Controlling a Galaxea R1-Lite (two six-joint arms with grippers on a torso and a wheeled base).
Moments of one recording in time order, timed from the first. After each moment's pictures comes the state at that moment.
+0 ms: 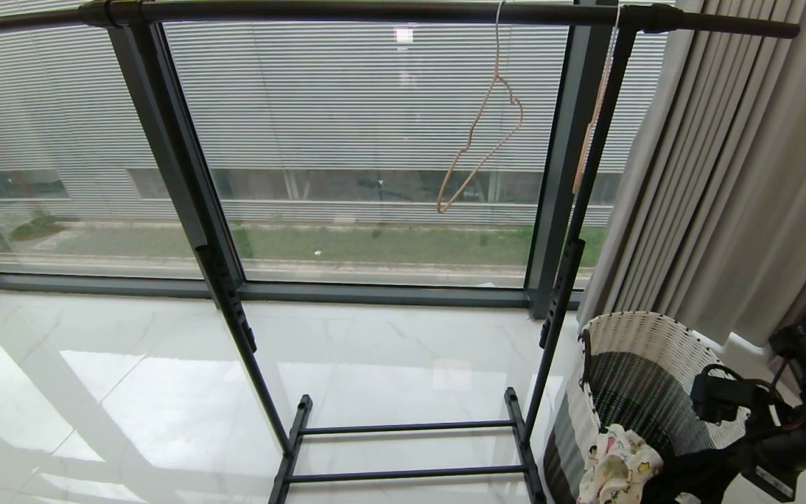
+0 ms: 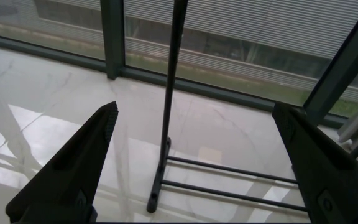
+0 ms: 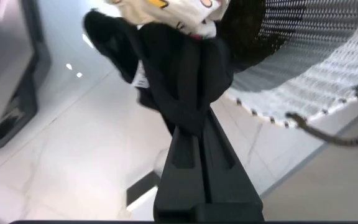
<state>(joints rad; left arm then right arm) -0.01 0.00 0.00 -0.01 0.13 -0.08 -0.07 1.71 -0.64 0.09 0.15 -0.94</state>
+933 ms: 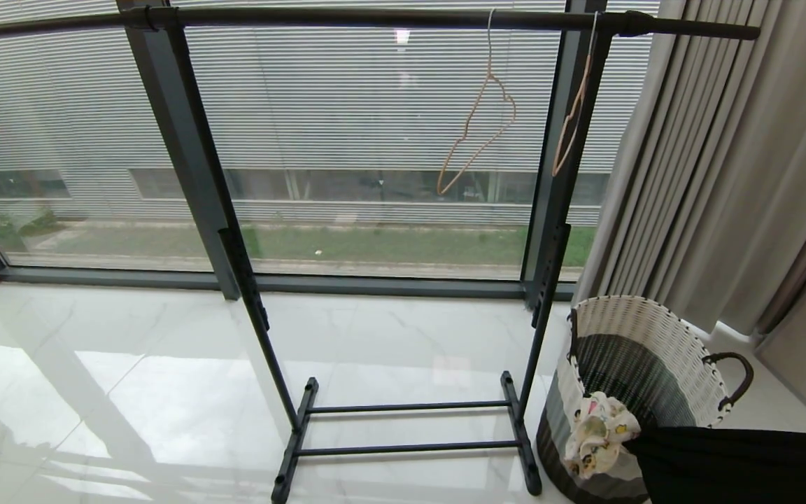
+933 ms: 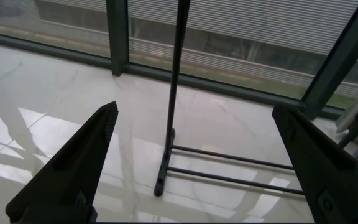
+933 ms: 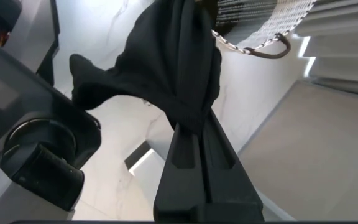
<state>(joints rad) 0.00 0.00 0.00 -0.01 0.13 -0.07 -0.01 0.98 -1.11 1.05 0.10 -0.92</state>
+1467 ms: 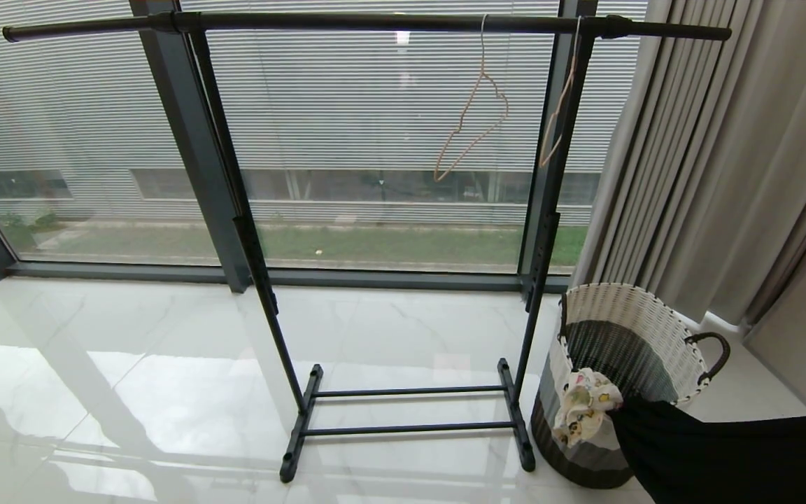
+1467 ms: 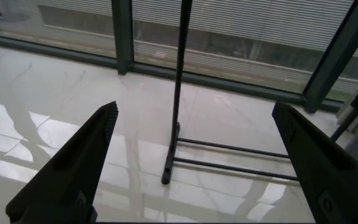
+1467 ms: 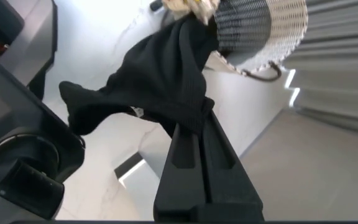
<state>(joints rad) 0.00 0.00 0.00 -0.01 0.12 -0.02 0.15 1.05 -1.23 1.04 0.11 -0.90</state>
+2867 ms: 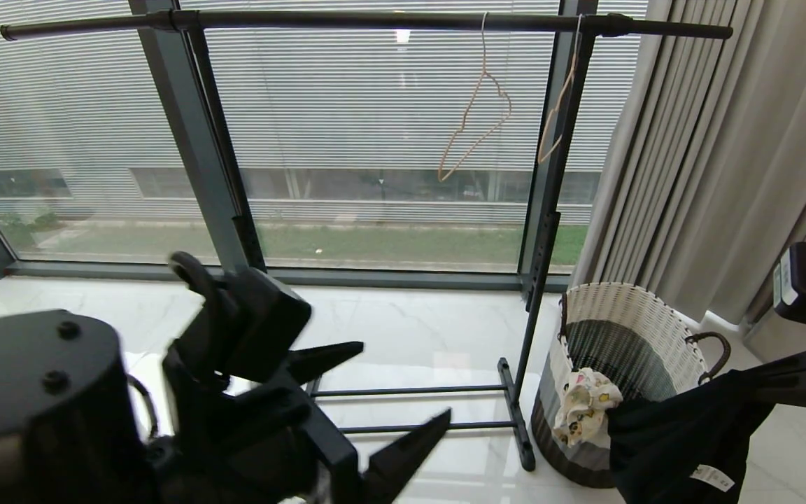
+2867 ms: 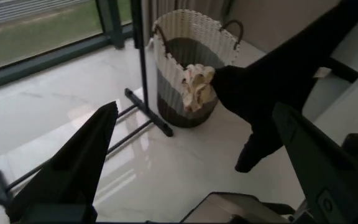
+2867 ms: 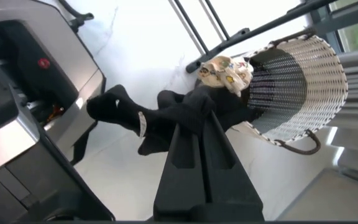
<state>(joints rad) -0.95 1.39 -0.54 -0.60 0.10 -0.06 0.56 1.23 -1.16 0.75 0.06 -0.53</state>
